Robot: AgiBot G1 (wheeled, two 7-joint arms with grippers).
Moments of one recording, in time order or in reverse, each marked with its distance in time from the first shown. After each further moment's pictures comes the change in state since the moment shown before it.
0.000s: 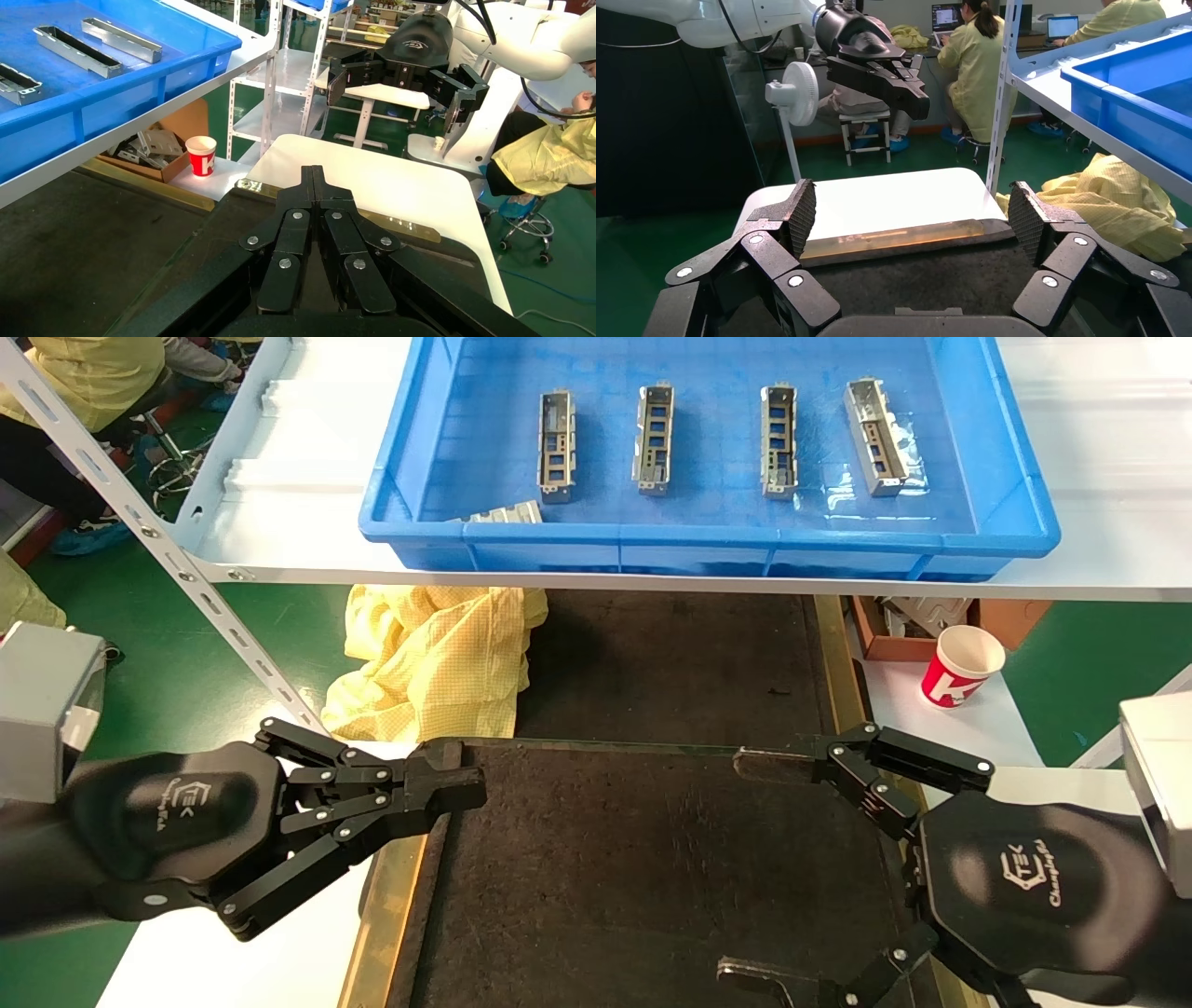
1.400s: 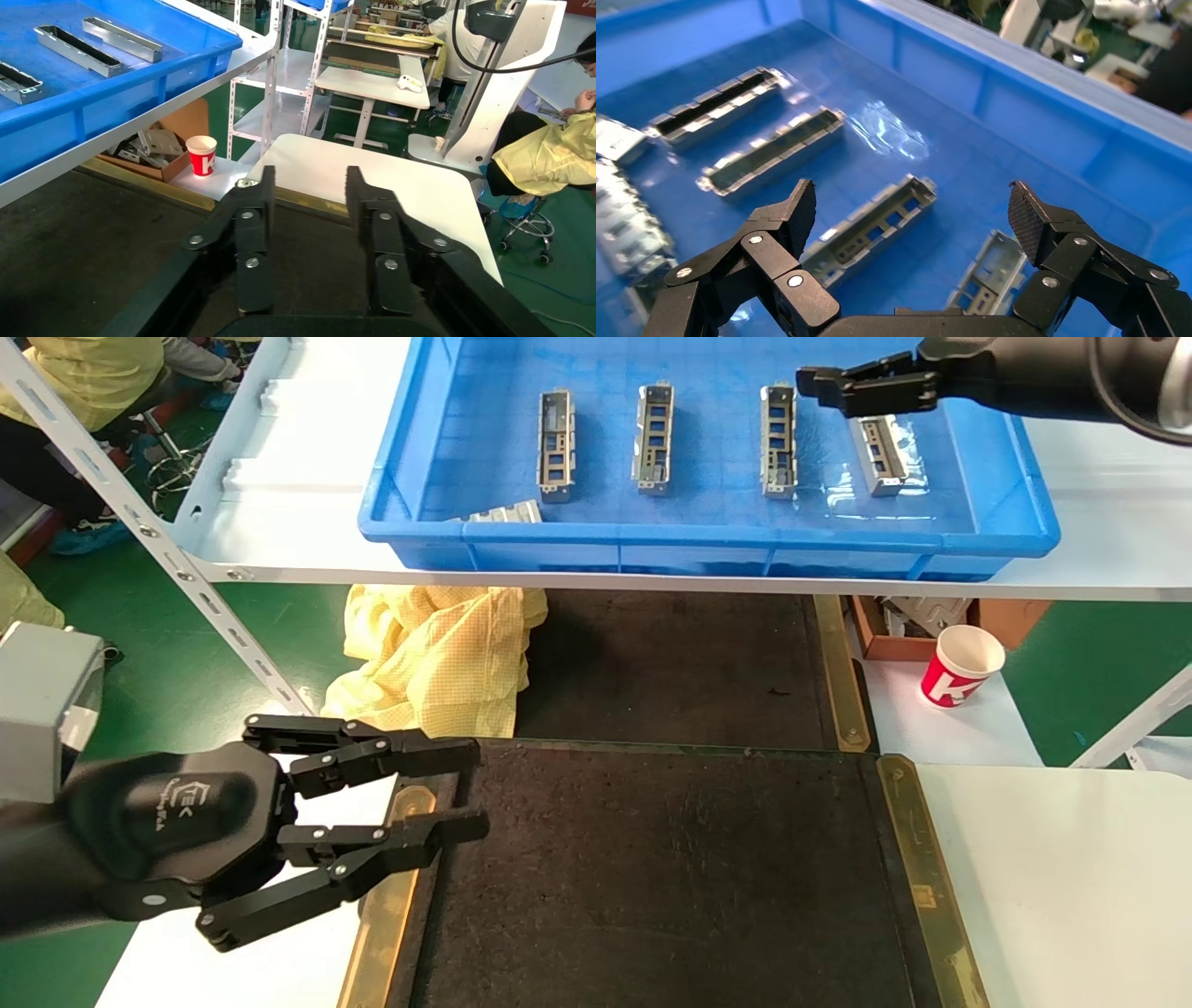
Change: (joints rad) left arm 0.000 0.000 0.000 0.000 0.000 0.000 0.000; right arm 0.908 -0.432 -0.258 -0.955 -0.656 0.403 -0.023
